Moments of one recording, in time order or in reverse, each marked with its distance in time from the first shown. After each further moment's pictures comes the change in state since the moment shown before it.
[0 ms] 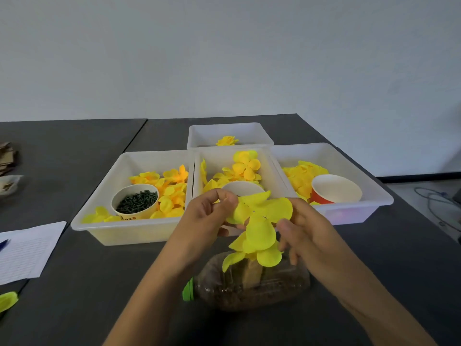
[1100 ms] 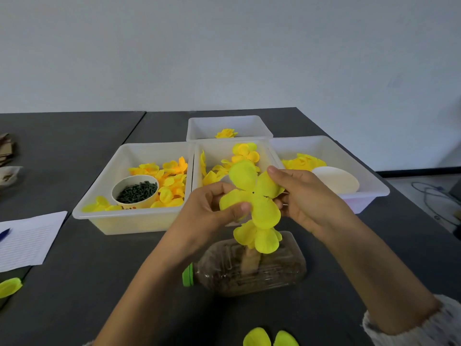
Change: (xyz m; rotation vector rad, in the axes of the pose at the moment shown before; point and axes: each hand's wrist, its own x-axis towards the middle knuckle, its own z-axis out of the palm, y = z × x) left_hand -0.002 -0.006 -0.004 0.040 -0.115 0.121; right_hand 0.055 -0.012 -0.004 0.292 0.061 0.277
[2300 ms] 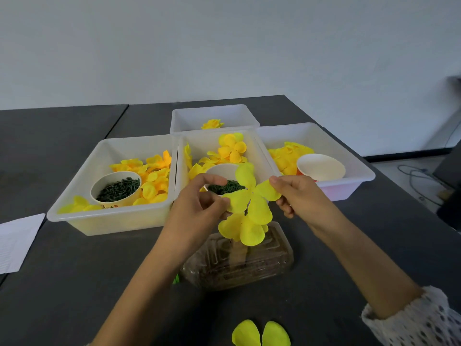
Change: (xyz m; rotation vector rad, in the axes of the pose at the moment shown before) left_hand 0.007 -0.019 0.012 0.231 0.178 -0.100; right_hand 0.020 0.055 -0.050 -0.283 0.130 -0.078
